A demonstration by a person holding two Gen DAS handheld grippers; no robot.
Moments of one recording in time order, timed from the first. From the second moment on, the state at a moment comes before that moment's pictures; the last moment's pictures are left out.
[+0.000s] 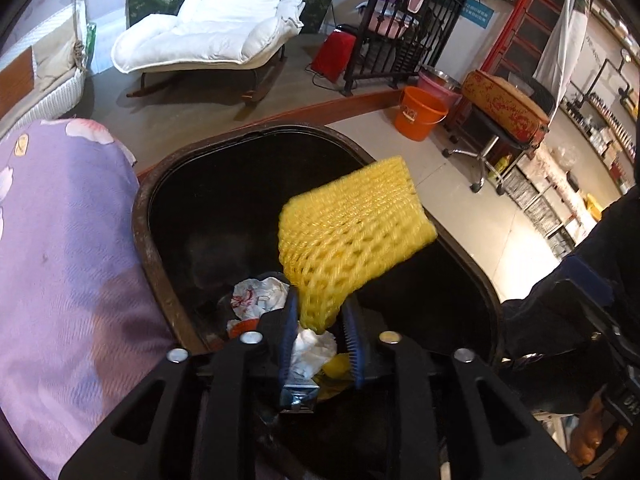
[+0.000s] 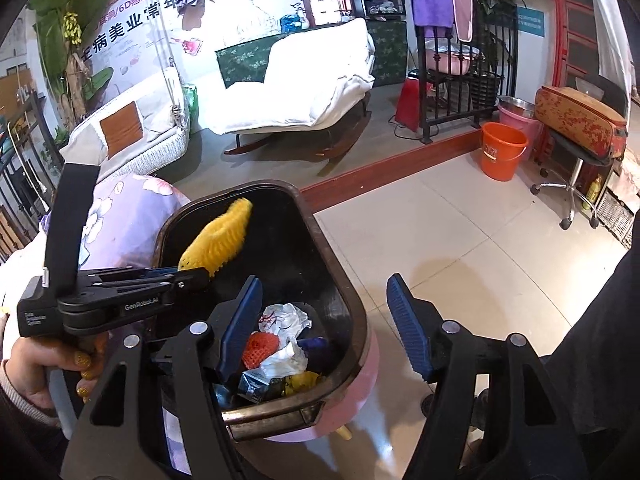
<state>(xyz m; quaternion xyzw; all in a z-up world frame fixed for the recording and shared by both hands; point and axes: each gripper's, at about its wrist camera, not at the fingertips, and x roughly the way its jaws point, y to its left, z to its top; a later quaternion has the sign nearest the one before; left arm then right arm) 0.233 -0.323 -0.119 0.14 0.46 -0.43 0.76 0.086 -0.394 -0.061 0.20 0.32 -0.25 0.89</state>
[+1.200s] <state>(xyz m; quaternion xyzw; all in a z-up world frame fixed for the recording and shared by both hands) 0.228 -0.135 -0.067 0.09 0.36 -0.29 0.88 0.180 -0.289 -0.037 0.15 0.33 -0.08 0.93</state>
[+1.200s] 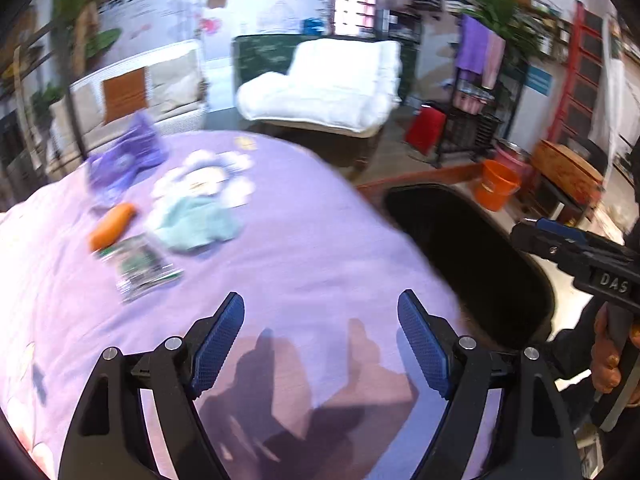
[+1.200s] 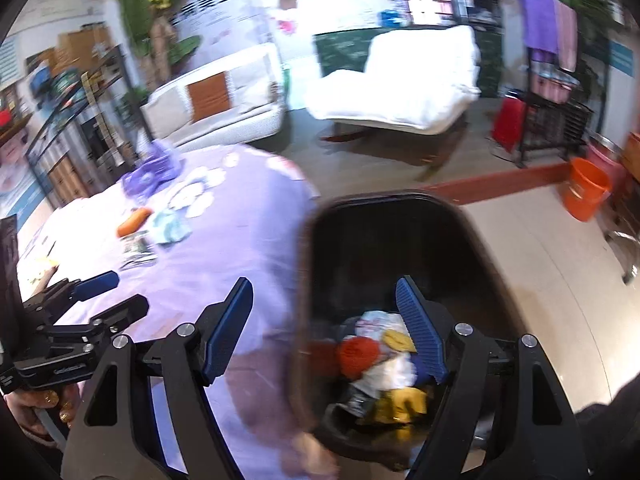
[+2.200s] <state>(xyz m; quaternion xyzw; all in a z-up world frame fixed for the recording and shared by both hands) 0.326 0.005 -0.084 0.00 0.42 -0.19 0.89 0.423 -0.116 -0.066 0.00 0.44 0.09 0.89</state>
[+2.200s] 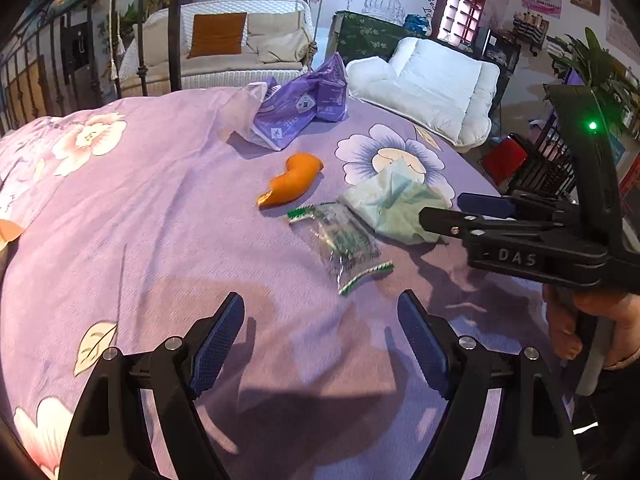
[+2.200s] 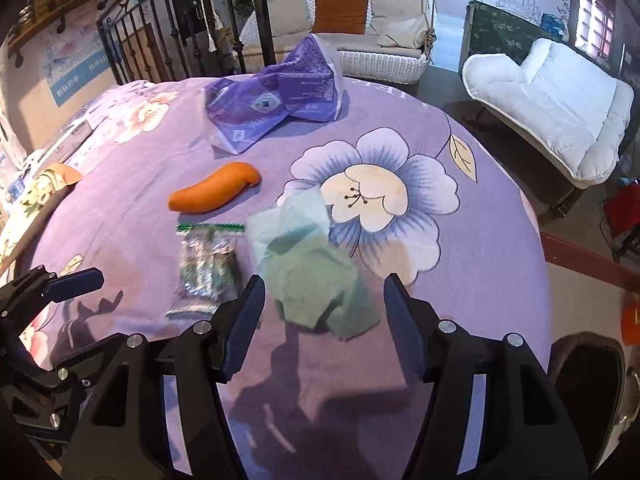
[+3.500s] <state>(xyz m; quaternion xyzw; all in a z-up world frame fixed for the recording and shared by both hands) 0.386 -0.042 -0.096 0.00 0.45 -0.19 0.87 0.364 -0.189 -0.036 0.11 0.39 0.06 0.91</state>
